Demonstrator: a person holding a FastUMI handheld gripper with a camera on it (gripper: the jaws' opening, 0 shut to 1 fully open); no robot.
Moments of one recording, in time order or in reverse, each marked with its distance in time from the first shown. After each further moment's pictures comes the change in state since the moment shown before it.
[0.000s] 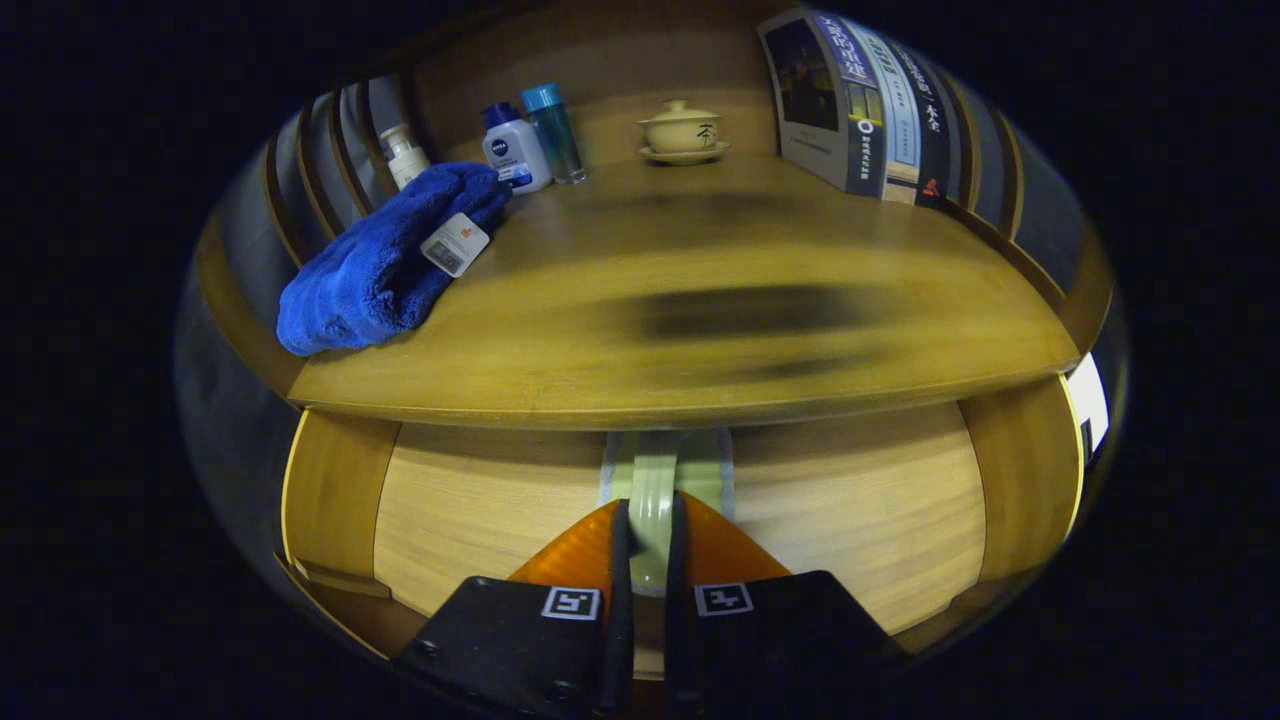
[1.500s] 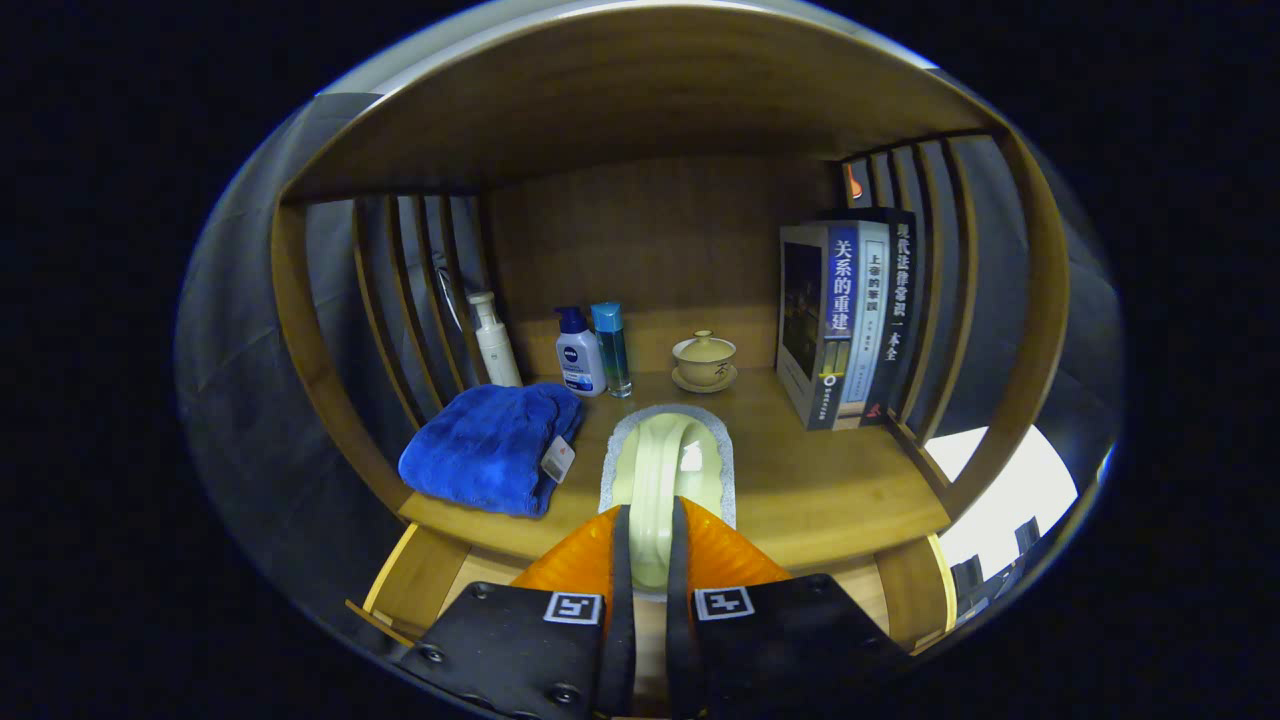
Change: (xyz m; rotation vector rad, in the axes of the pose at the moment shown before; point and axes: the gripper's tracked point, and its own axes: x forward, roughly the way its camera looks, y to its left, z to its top) arm -0.123 0.032 0.135 -0.102 -0.409 0.014
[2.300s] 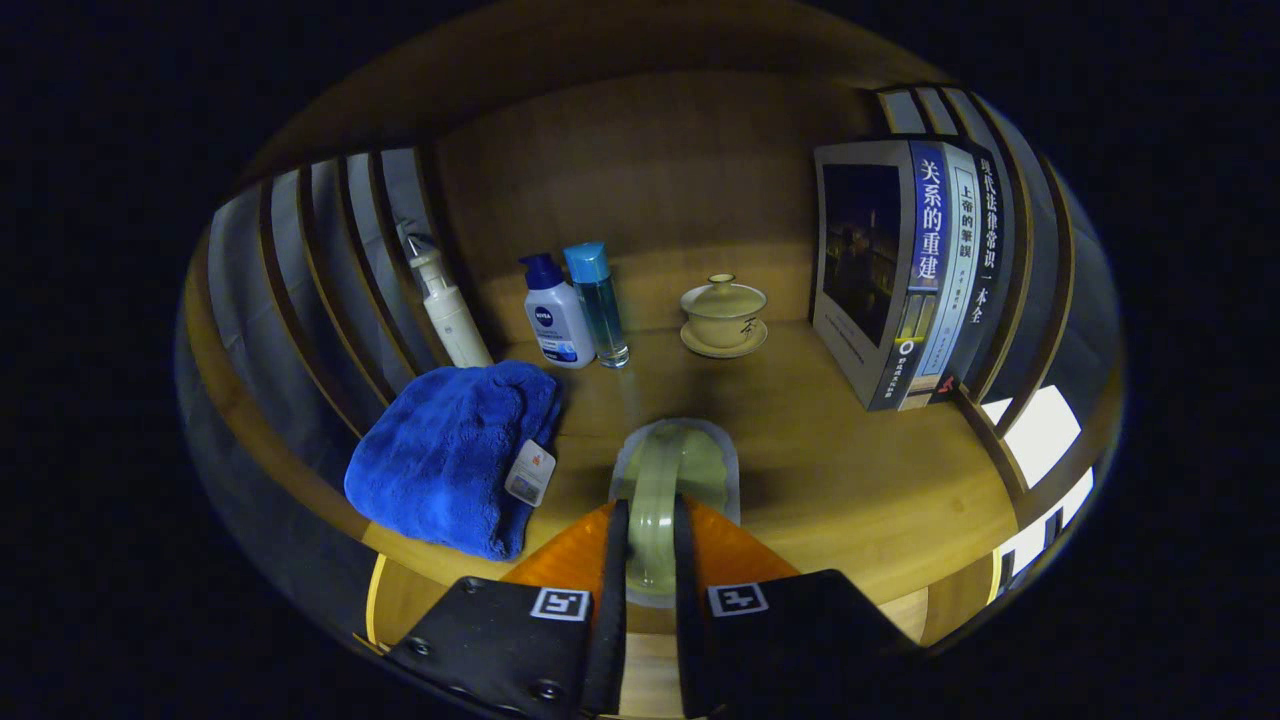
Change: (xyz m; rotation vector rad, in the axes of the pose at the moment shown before) arm 0.089 0.000 -0.015 0.055 0.160 -0.014
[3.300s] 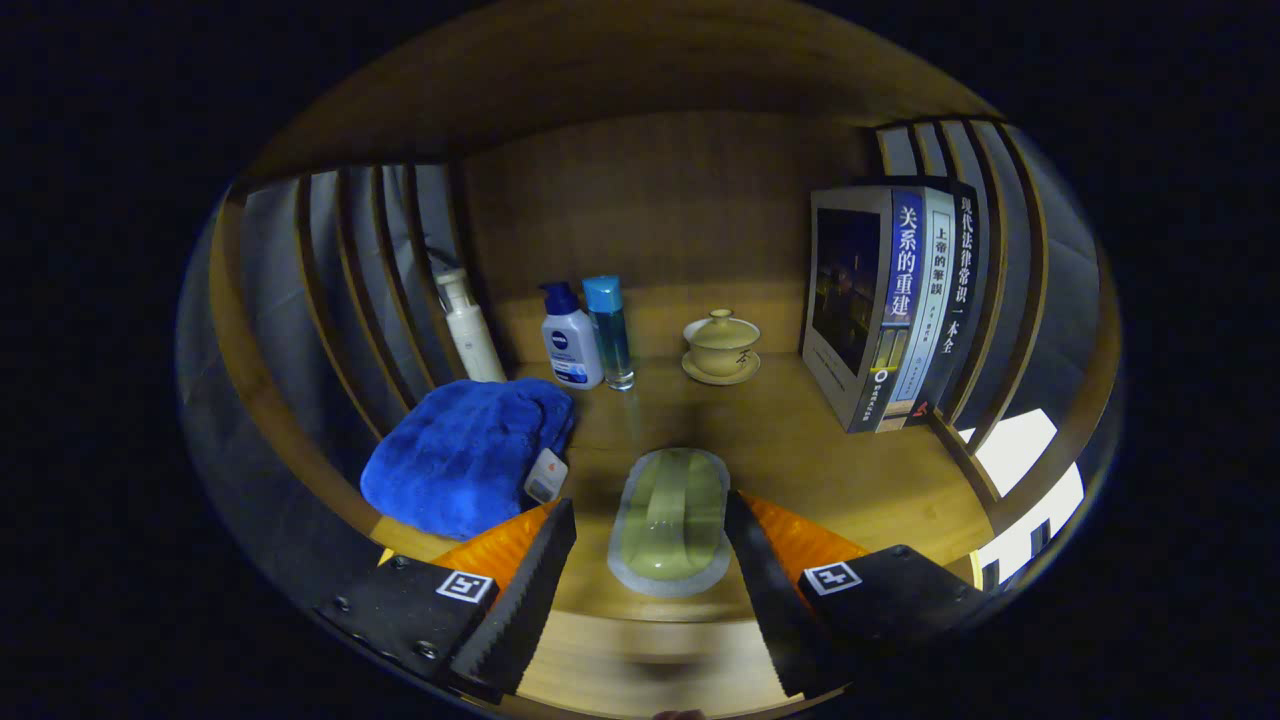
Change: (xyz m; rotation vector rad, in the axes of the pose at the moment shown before) arm -0.042 0.014 0.010 -0.048 -0.119 0.012
